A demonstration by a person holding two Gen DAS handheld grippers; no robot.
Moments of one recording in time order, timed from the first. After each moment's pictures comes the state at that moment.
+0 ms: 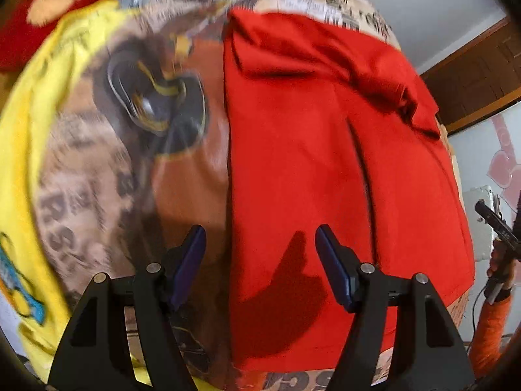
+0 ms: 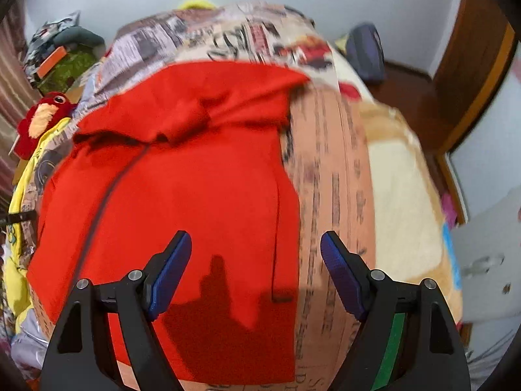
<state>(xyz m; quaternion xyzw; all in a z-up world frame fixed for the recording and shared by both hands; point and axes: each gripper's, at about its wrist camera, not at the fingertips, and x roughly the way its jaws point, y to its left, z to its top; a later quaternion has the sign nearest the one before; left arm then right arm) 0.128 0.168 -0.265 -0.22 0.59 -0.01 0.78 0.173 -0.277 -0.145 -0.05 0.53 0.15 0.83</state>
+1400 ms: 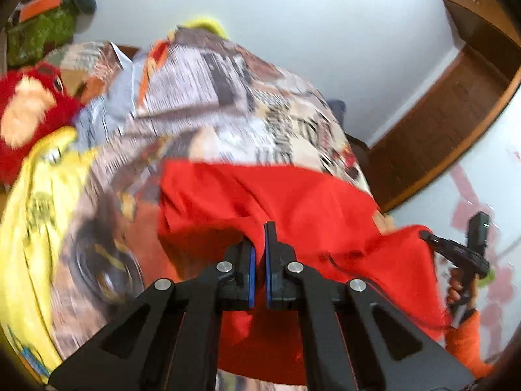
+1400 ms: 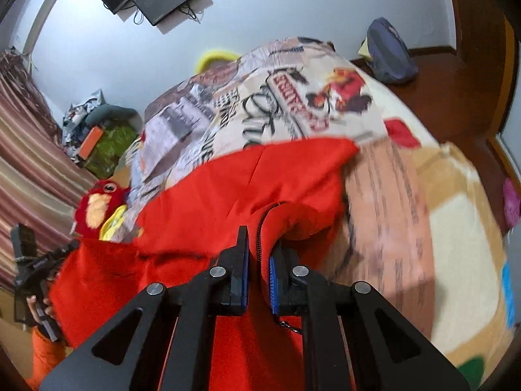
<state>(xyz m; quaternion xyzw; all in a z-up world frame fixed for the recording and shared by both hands) 0.229 0.175 -0.129 -0.24 0.40 -0.03 0.88 0.261 -0.263 -0.093 0.13 0.47 0.22 0.84</state>
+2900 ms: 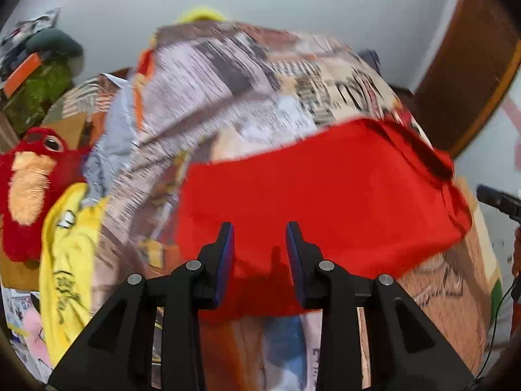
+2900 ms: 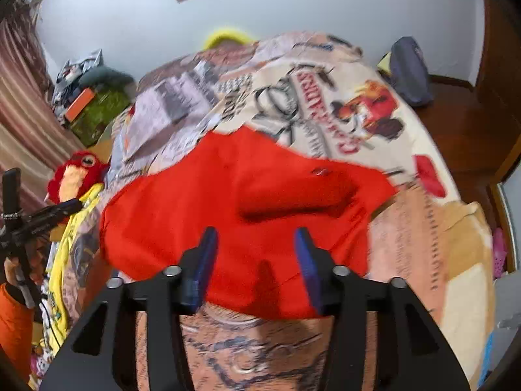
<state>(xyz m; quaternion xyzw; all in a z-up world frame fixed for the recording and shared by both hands) 0.315 0.136 -0.180 -0.06 0.48 0.00 0.87 0.303 -0.197 -0.114 0.03 0.50 0.24 0.83</state>
